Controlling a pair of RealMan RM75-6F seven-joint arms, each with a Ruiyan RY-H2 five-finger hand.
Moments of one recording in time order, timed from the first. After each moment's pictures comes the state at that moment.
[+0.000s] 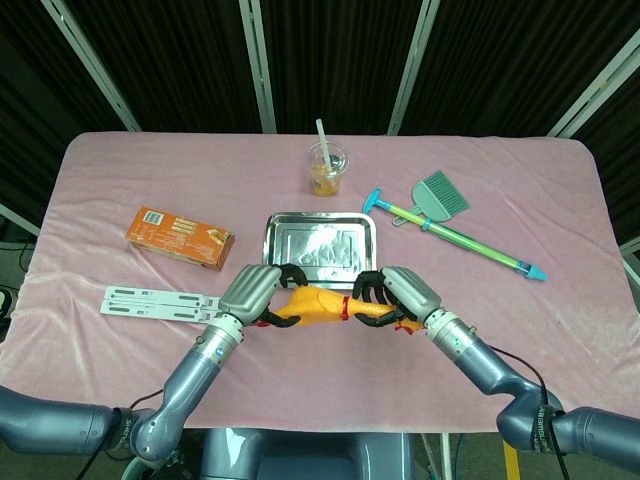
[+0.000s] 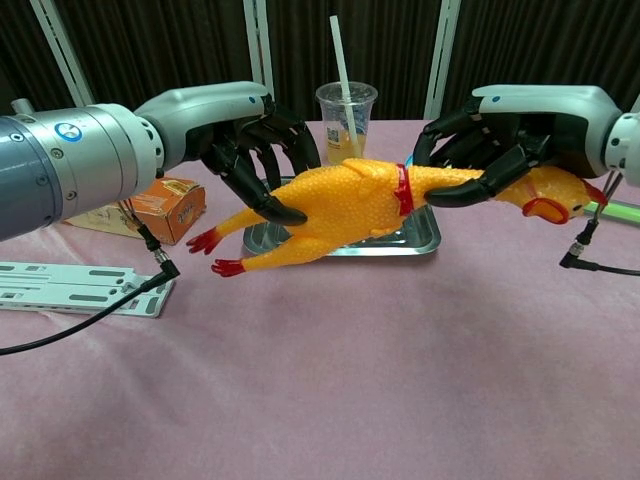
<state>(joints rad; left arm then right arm) -0.89 -1.56 -0.26 -1.89 0.77 1.14 0.41 0.72 -1.28 0.20 -1.69 -1.36 0.82 0.51</state>
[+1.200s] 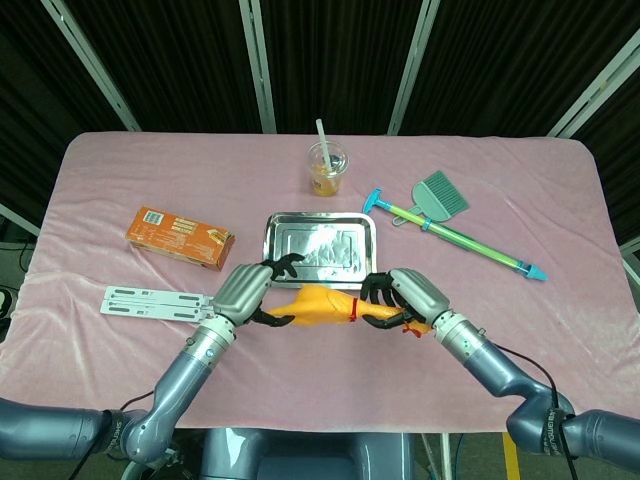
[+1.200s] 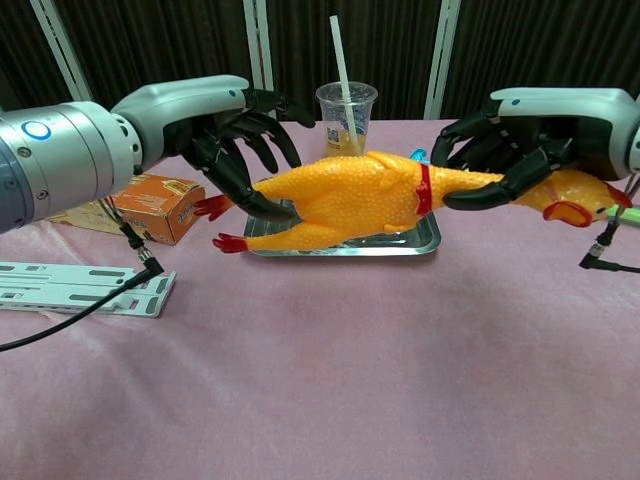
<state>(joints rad) -0.84 -1.53 -0.25 -1.90 0.85 1.13 0.34 0.71 -1.25 0.16 -1.68 -1.40 0.84 0.55</state>
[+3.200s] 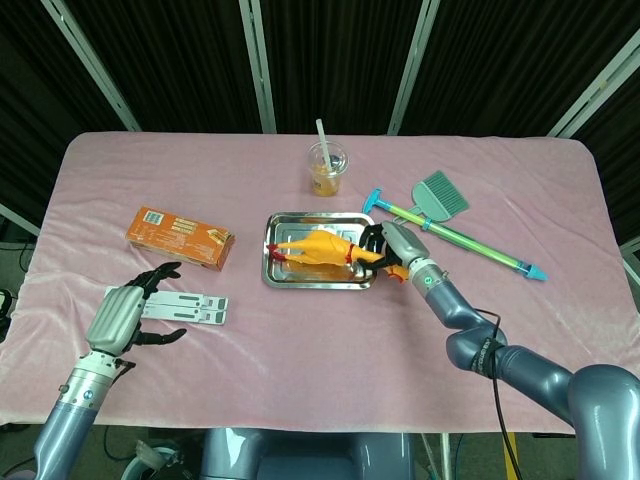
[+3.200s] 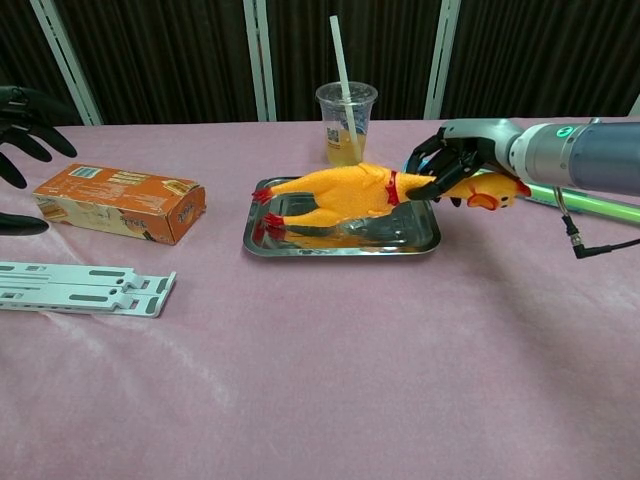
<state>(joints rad) -0.42 -1.22 -0.04 -1.97 1.25 1.32 0.06 0.93 -1.62 0.29 -1.01 -1.13 0.53 0.51</state>
